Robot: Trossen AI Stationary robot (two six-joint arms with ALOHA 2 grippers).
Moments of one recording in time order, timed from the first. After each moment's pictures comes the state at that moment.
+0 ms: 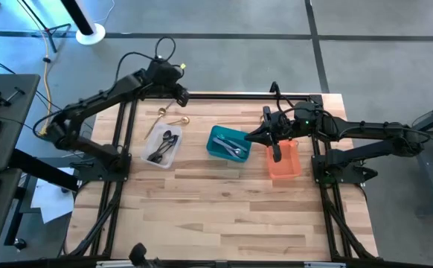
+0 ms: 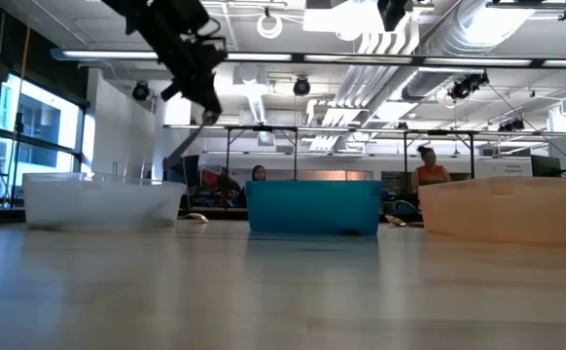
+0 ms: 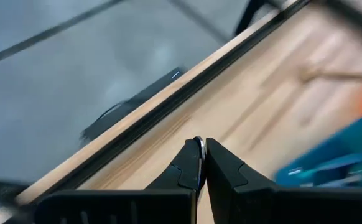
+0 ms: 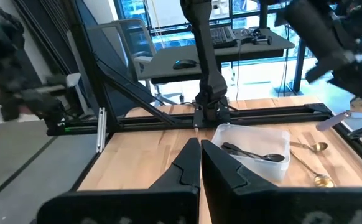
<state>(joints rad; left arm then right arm) 0.72 1.39 1.19 -0.54 0.00 -0.13 -0.14 1.04 0.88 0.03 -0.29 0.08</state>
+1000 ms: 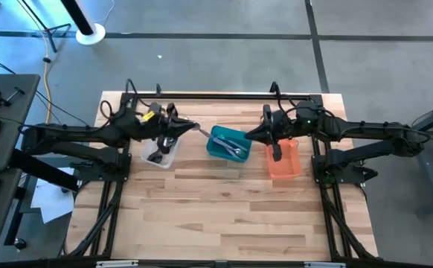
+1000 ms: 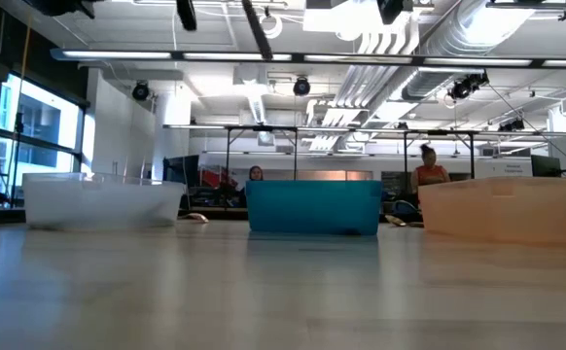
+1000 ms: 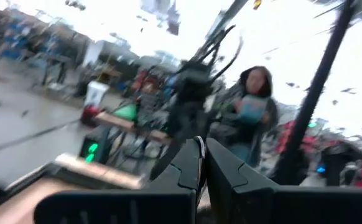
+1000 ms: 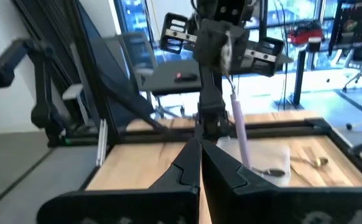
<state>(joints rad) 0.15 0.99 0.63 0.64 0.08 -0.37 -0.14 1.04 0.88 0.09 -0.29 0.09</state>
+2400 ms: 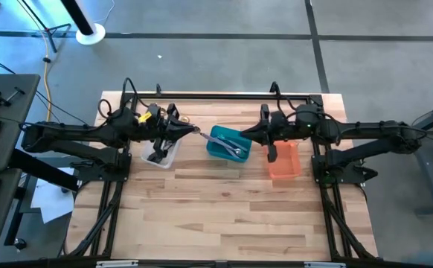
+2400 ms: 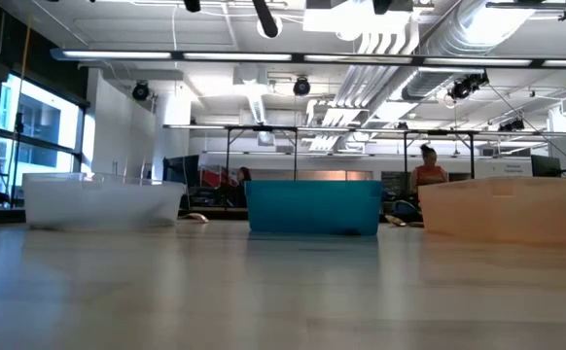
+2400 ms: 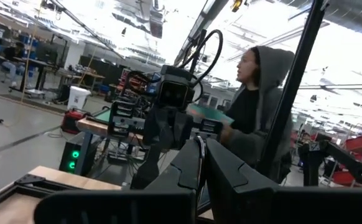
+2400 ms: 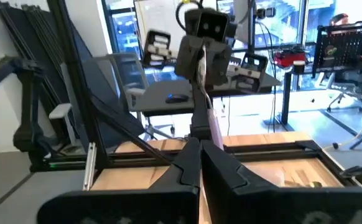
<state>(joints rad) 0.09 0.99 0.70 0.59 0.09 -0.34 -0.08 1.09 0.89 0.22 -0.17 0.09</state>
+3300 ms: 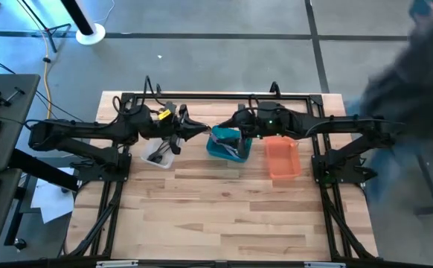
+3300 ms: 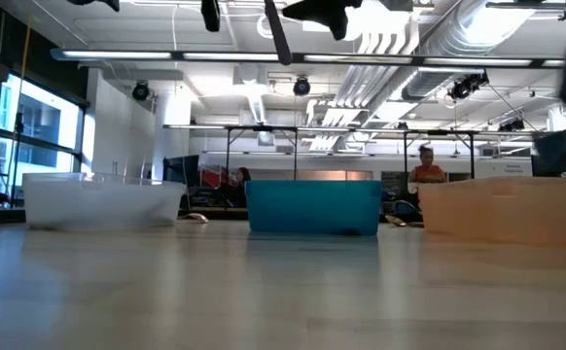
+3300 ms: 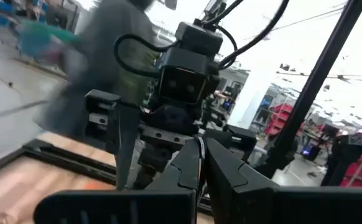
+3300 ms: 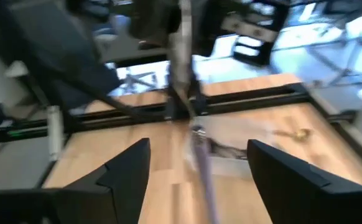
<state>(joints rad) 0.13 1.13 0.78 0.53 0.12 -0.41 -0.09 1.41 1.18 -0.03 -0.12 0.10</state>
